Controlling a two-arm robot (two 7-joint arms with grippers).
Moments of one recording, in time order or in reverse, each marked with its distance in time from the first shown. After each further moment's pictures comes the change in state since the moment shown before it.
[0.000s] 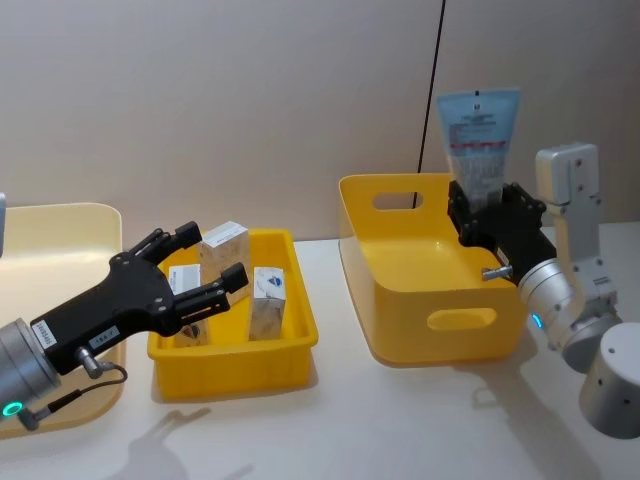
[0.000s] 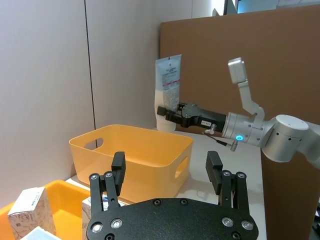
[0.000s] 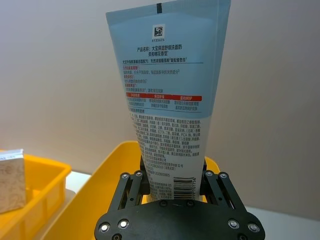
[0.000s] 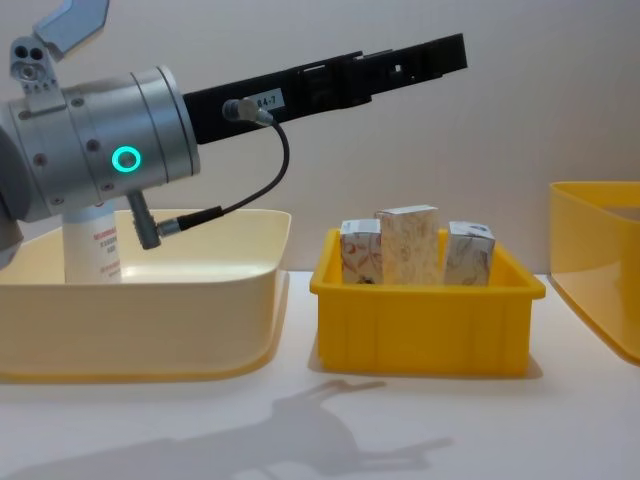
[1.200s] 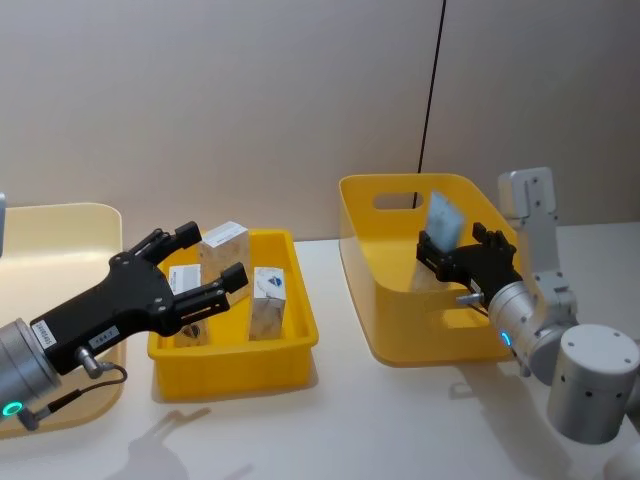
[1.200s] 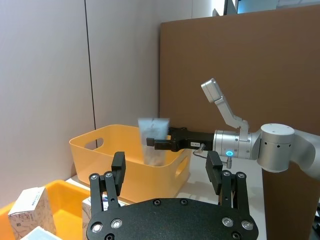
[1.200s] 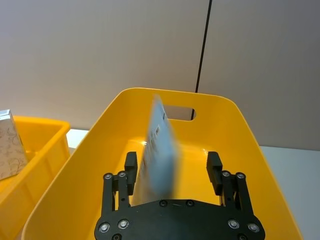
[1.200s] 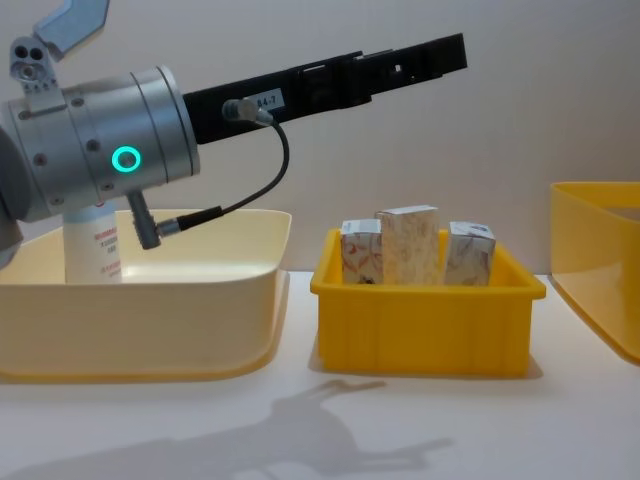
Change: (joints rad) left arm 0.000 0.000 0.000 0.000 0.000 0.000 0.000; right arm 0.044 -0.088 -0.005 0.081 0.027 0.208 -0.028
